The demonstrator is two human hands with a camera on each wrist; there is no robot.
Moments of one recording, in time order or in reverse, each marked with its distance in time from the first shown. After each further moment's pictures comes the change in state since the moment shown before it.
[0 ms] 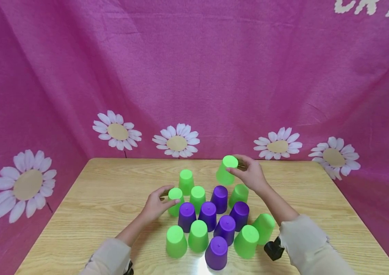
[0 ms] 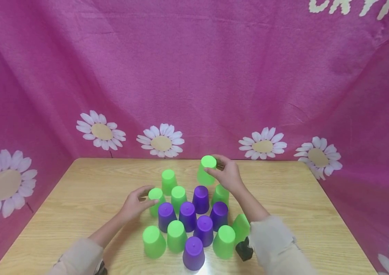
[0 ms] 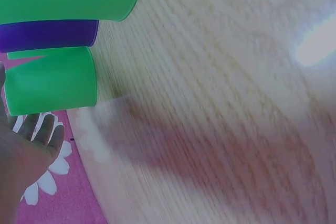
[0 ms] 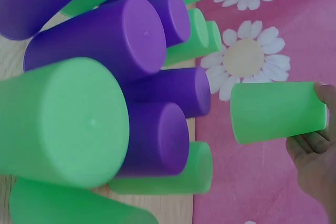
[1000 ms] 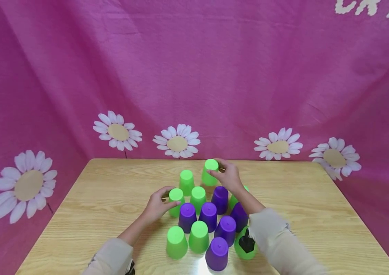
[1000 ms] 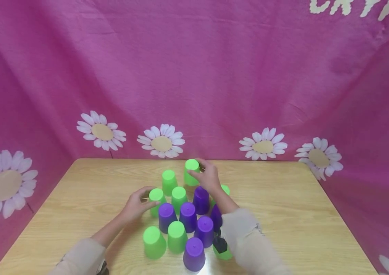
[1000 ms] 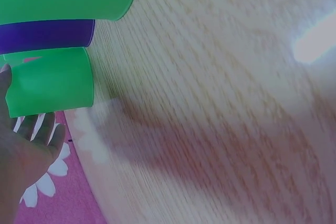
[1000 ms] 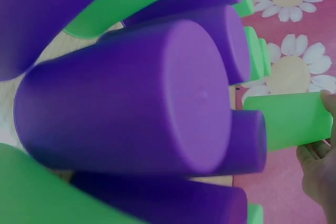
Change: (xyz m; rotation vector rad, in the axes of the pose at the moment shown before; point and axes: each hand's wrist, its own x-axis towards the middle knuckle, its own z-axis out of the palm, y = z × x) left_hand 0.001 0.000 0.004 -0.025 0.010 0.017; right_hand 0.022 0.025 0.065 0.010 0.062 -0.005
